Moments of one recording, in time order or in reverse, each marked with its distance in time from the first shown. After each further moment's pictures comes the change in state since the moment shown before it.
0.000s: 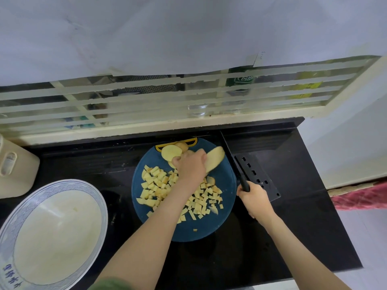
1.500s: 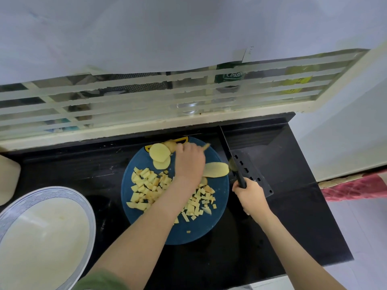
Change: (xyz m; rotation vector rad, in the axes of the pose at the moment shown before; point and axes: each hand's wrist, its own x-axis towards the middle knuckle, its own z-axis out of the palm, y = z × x) left_hand 0.005 0.020 0.002 0.785 0.049 0.340; right_hand 0.002 -0.002 -0.006 0.040 0.049 0.014
